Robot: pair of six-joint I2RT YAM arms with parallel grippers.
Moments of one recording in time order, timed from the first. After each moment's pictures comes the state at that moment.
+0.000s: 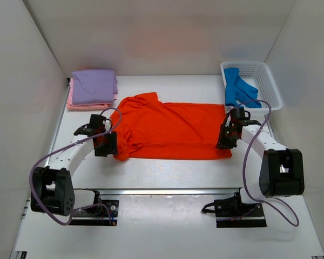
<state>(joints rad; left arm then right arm) -0.13 1.28 0.78 -0.70 0.07 -0.21 0.05 1.45 0.86 -0.60 -0.18 0.26</state>
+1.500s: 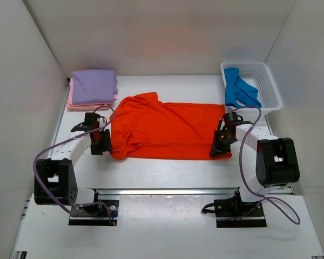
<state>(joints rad) -0.03 1.37 0.80 -0.65 0.04 -0.23 0.09 1.57 0.83 -0.60 -0.27 0.28</state>
